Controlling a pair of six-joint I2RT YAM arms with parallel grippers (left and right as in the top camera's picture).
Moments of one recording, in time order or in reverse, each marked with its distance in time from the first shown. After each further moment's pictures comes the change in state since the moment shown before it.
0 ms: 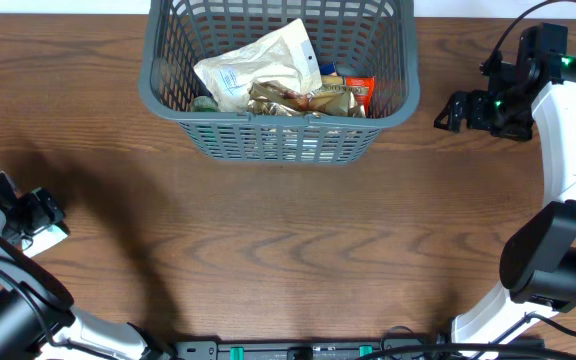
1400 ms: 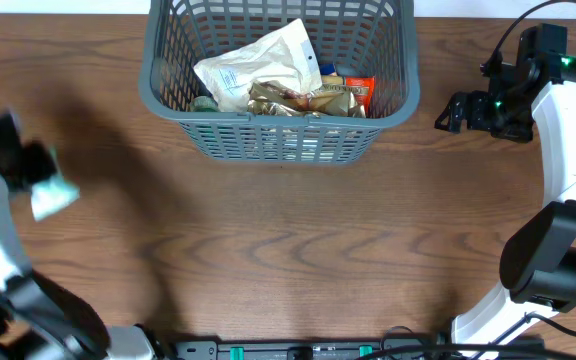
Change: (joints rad) left arm -0.242 -0.238 0.361 -0.426 0.151 -0.030; right arm 0.000 0.000 0.000 -0.008 0.011 0.004
